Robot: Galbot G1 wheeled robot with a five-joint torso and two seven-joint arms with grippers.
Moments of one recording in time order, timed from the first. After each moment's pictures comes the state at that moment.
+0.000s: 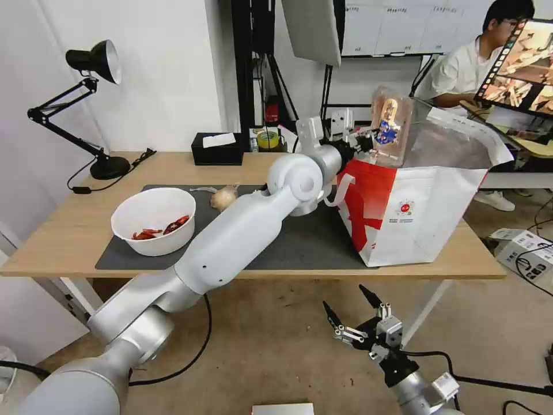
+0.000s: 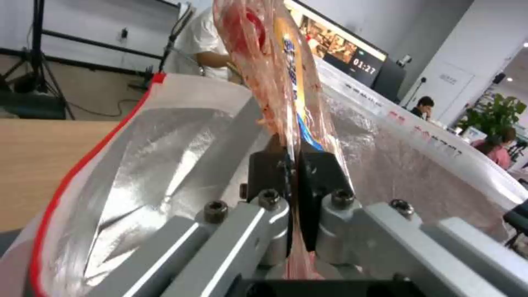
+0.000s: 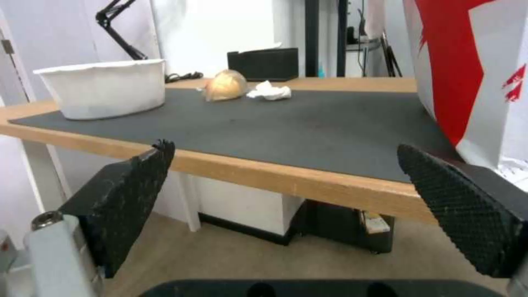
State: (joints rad) left arm 0.16 -1.44 0.34 -1.50 -1.24 0.34 -0.33; right arm -1.74 1.18 0.46 2.06 0.36 0.27 -0.26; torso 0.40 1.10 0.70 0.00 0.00
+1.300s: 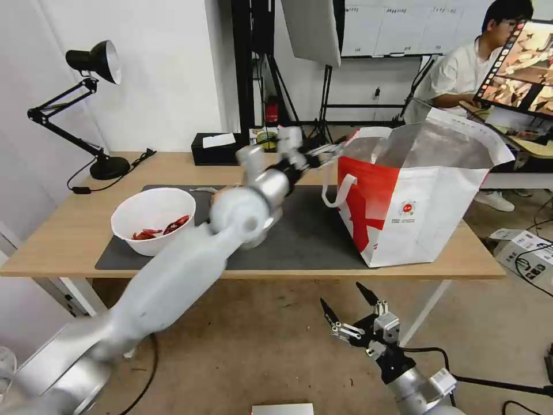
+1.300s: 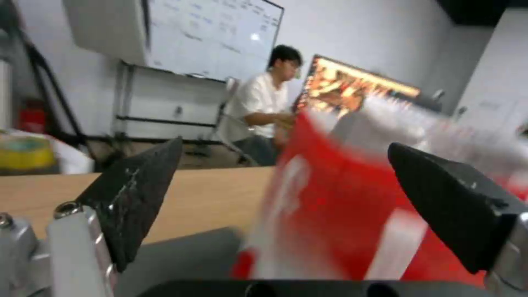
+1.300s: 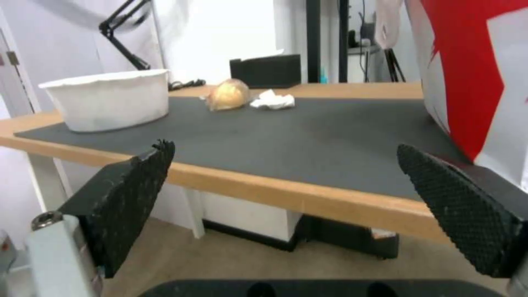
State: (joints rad) left arm 0.50 -1.06 0.16 -1.83 -1.00 0.17 -0.16; right arm -1.72 1.18 0.45 2.09 0.37 0.24 -0.25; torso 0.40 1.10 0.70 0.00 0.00
